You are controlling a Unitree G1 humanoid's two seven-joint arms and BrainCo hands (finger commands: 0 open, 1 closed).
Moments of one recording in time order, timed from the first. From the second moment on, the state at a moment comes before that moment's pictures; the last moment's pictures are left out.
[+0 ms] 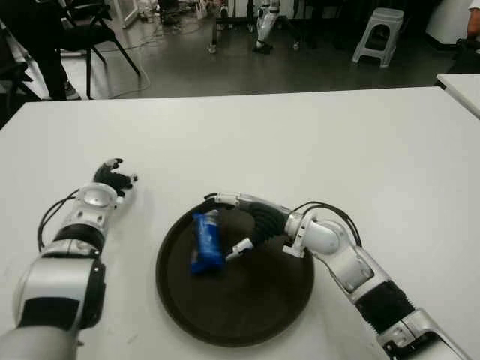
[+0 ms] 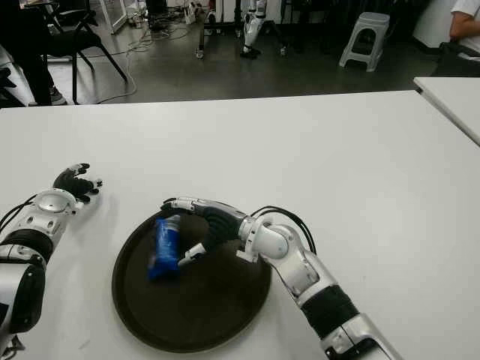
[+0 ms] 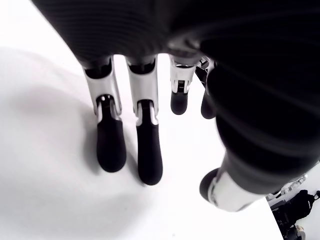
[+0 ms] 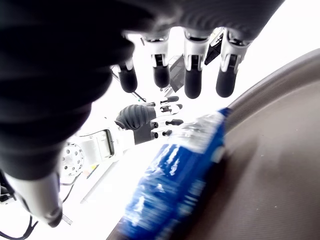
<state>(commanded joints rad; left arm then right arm) -0.76 0.34 0.01 1.32 0.19 0.01 0.04 -0.36 -0.16 0.46 0.25 -0.32 -0.28 0.46</state>
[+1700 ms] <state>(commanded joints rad) -0.77 0.33 0.02 1.32 0.19 0.02 0.05 -0.54 -0.16 0.32 0.73 -0.32 -0.61 0.18</state>
